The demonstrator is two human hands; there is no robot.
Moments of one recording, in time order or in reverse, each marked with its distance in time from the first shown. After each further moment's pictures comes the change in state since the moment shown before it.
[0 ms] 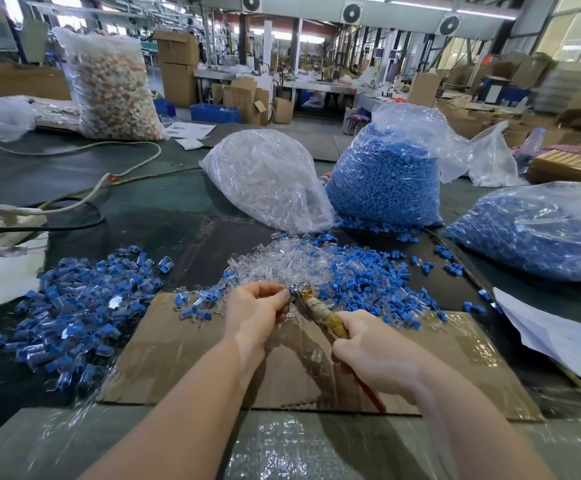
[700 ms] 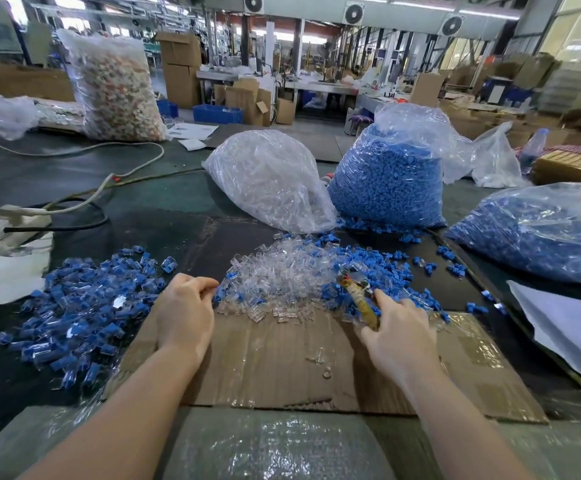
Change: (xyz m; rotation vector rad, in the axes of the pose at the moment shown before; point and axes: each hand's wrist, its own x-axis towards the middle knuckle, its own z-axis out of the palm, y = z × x) left_hand 0.025 -0.004 -0.074 0.870 0.408 0.478; right_hand 0.026 0.045 0.004 -0.420 0.536 0.241
